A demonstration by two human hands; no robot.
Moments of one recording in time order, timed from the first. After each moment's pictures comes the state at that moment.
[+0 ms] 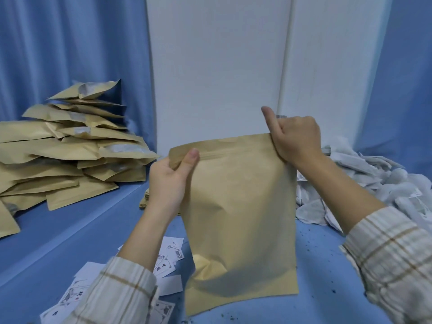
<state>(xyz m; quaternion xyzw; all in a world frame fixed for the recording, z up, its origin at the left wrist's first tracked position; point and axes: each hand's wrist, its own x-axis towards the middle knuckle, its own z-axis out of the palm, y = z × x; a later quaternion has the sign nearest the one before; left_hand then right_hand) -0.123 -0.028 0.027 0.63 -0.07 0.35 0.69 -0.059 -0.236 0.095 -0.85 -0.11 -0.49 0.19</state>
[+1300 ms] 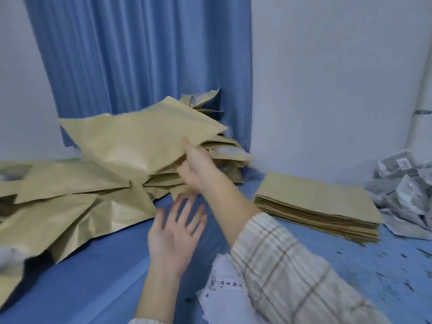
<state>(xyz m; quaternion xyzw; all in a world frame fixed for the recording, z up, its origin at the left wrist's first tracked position) -0.205 0.204 -0.062 0.25 0.04 0.19 0.95 -0.116 0.176 0.061 -0.40 -0.17 0.28 0.85</state>
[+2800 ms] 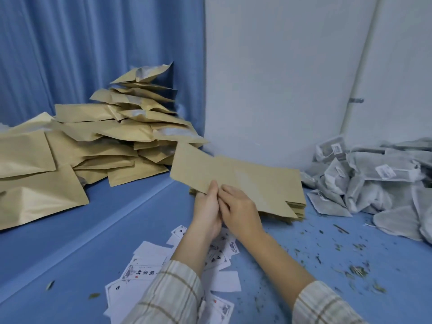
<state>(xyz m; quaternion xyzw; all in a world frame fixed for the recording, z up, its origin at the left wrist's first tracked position) -0.066 0.030 -0.073 0.46 0.13 0.17 0.86 -0.036 -0.042 -0.100 -0.81 -0.37 -0.34 0.30</state>
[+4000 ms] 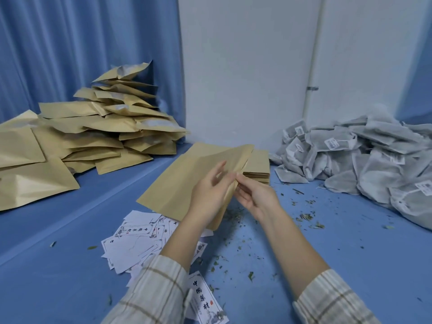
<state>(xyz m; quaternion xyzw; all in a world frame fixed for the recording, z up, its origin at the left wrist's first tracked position) -0.166 -0.031 -0.075 0.76 -0.01 0.18 0.62 -0.105 -0.141 -0.095 -0.43 -0.03 0.12 0.89</state>
